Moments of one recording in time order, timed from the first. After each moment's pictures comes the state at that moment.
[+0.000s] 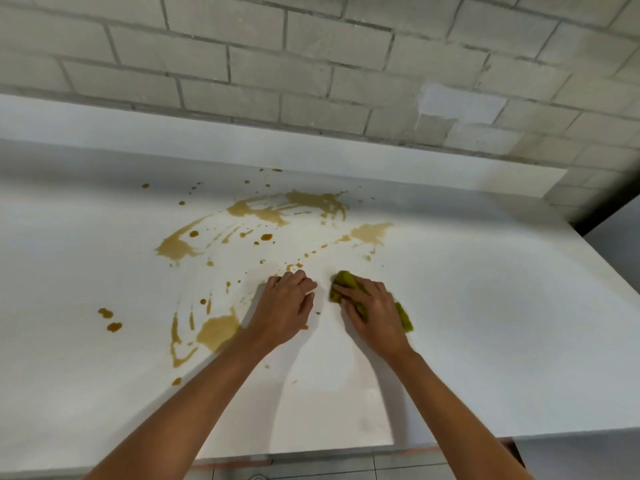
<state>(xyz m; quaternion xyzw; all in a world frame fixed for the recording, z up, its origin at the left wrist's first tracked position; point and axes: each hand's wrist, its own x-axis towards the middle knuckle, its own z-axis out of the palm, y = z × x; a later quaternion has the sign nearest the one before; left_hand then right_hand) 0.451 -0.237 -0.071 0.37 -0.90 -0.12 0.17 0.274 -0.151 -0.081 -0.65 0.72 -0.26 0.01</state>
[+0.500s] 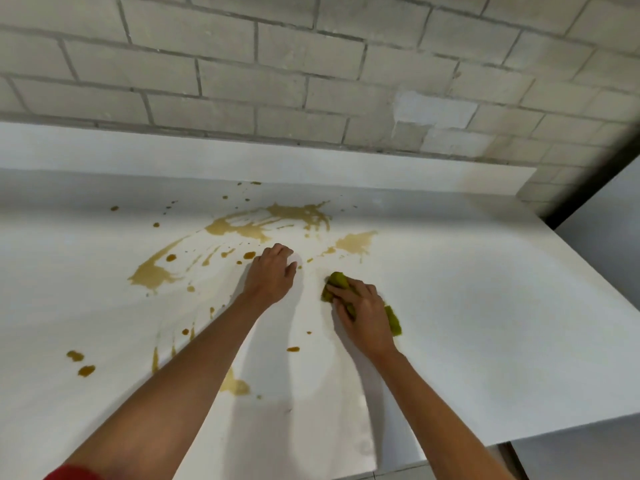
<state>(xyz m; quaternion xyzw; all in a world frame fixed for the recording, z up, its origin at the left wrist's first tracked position) 0.416 -0.319 -0.058 0.43 -0.87 -0.20 0.15 0.275 -0.174 -0.076 -0.59 0.76 -0.26 0.01</state>
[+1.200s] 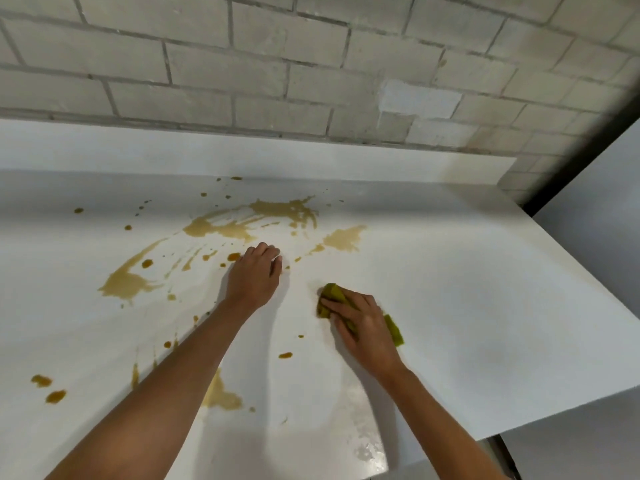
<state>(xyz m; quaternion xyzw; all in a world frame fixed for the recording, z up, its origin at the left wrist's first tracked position) 0.416 -0.331 -0.070 0.40 -0.88 -0.17 0.20 0.272 -0.148 -0.080 -0.61 0.74 -0.27 0.00</state>
